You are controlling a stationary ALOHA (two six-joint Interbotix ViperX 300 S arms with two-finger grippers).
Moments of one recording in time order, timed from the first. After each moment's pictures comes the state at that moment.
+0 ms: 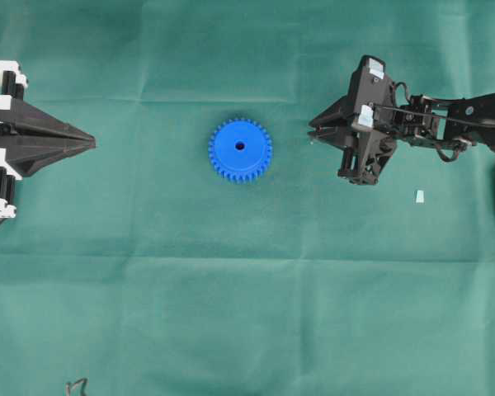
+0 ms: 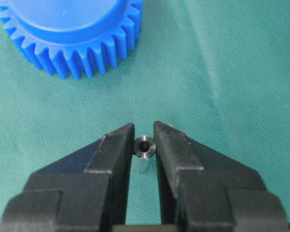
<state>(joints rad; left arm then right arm) 0.00 -0.96 1.16 0.01 -0.21 -0.02 -0.23 0.02 0.96 0.04 -0.36 0.13</state>
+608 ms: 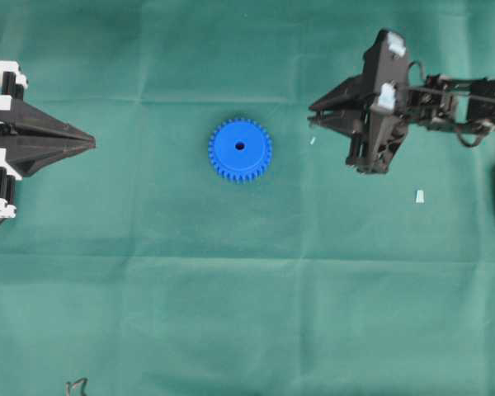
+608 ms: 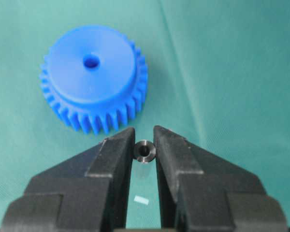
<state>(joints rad) 0.00 -0.96 1.16 0.01 -0.21 -0.02 -0.23 -0.23 0.89 0.03 -0.07 0.12</state>
